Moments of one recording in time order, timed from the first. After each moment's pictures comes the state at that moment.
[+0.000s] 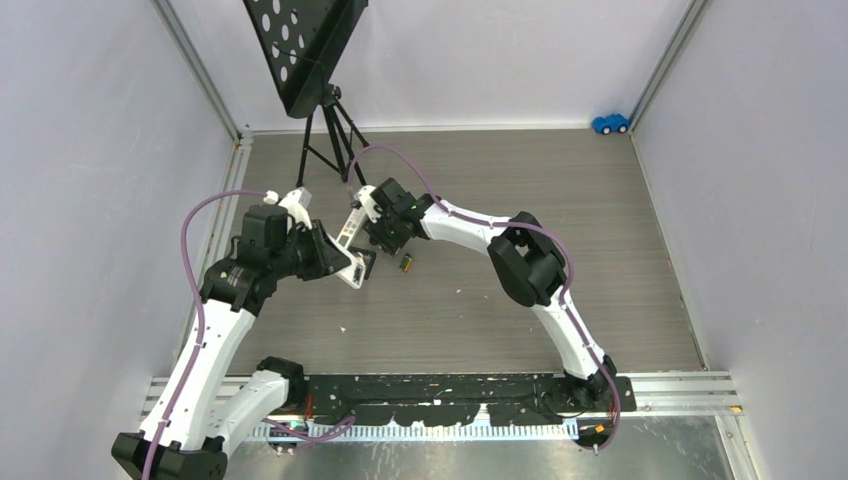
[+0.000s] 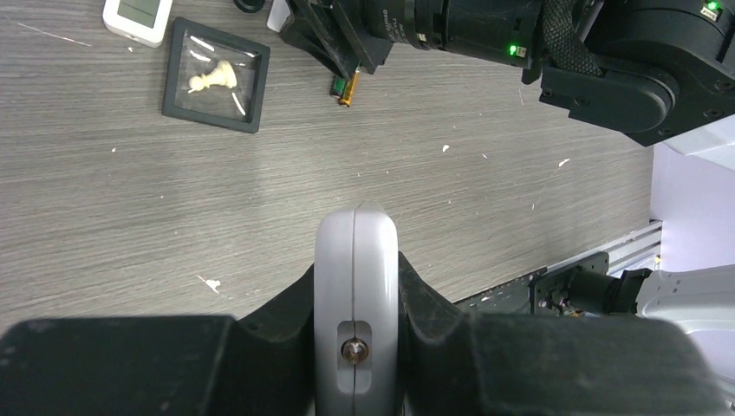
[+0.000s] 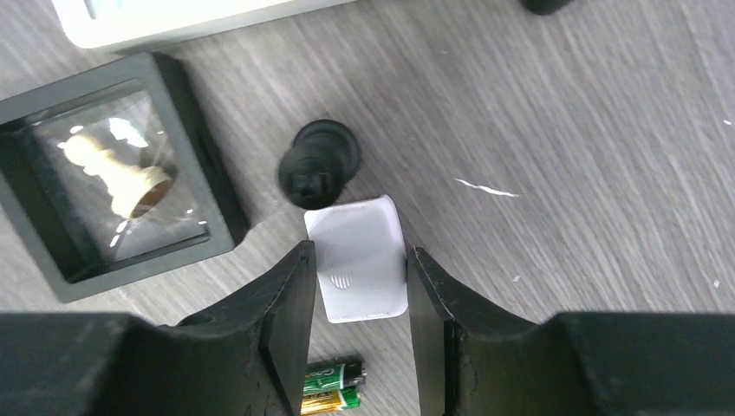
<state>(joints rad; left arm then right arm) -0.25 0.85 0.97 -0.82 0.27 -0.50 0.83 2.31 1.83 -0.45 -0.05 -0.16</state>
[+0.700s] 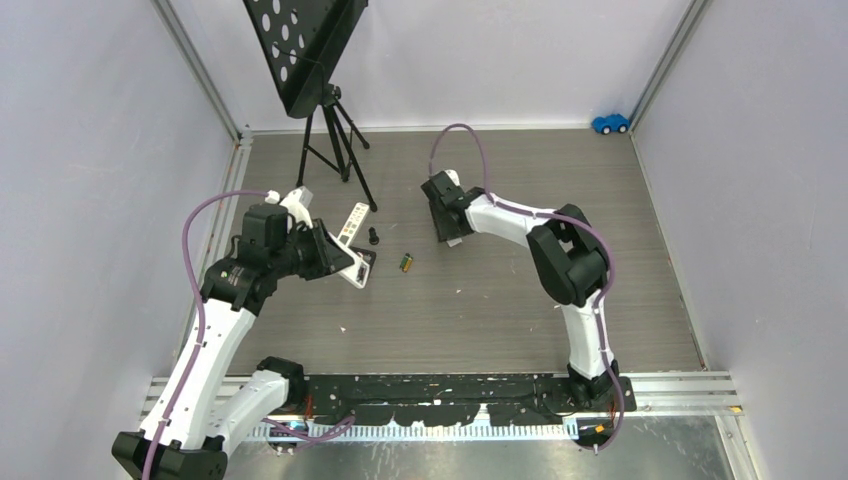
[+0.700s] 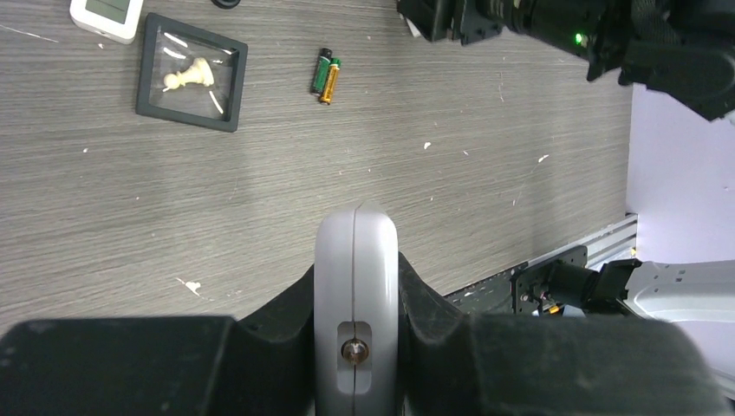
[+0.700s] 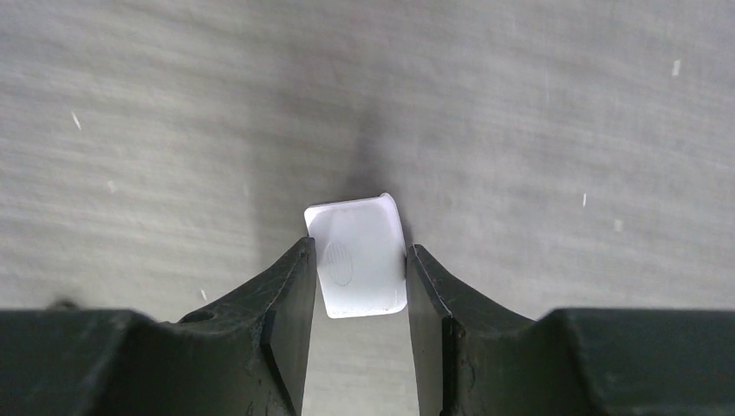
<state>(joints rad) -0.25 0.85 0.97 -0.80 0.31 -0.52 0.66 2.11 1.52 -0.46 0.30 0.30</state>
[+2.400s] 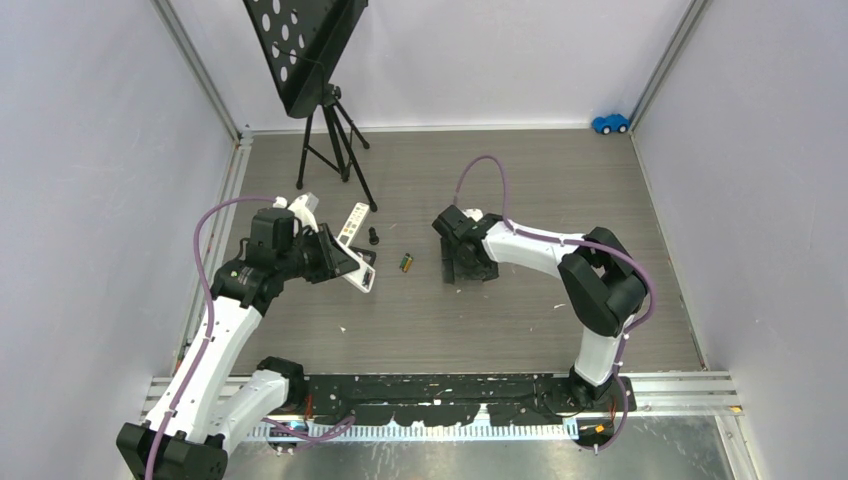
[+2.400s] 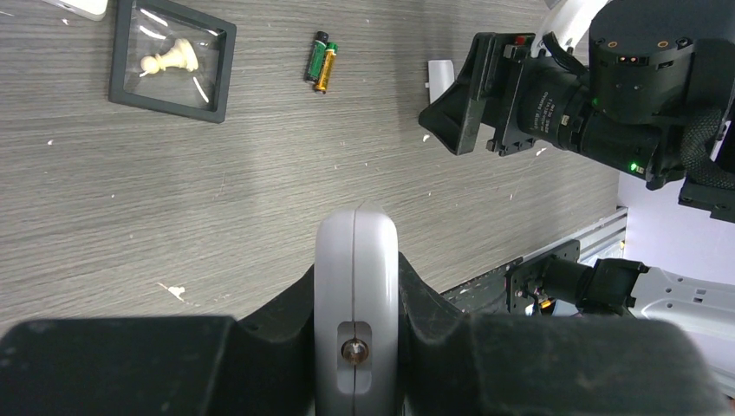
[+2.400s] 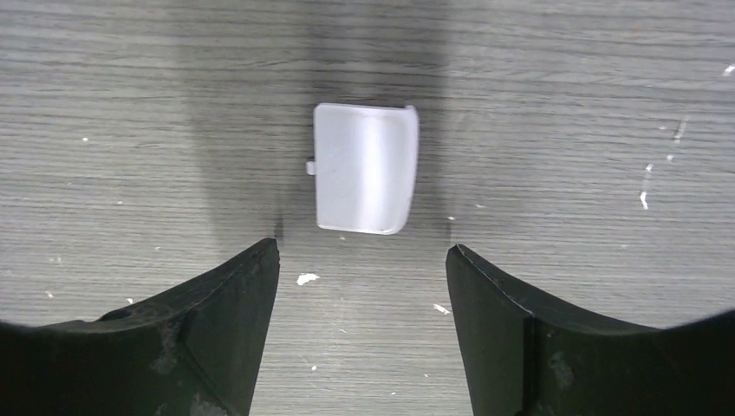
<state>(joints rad) -0.25 0.86 0.88 -0.73 0.35 -0.55 0.75 1.81 1.17 -0.65 0.23 0.64</state>
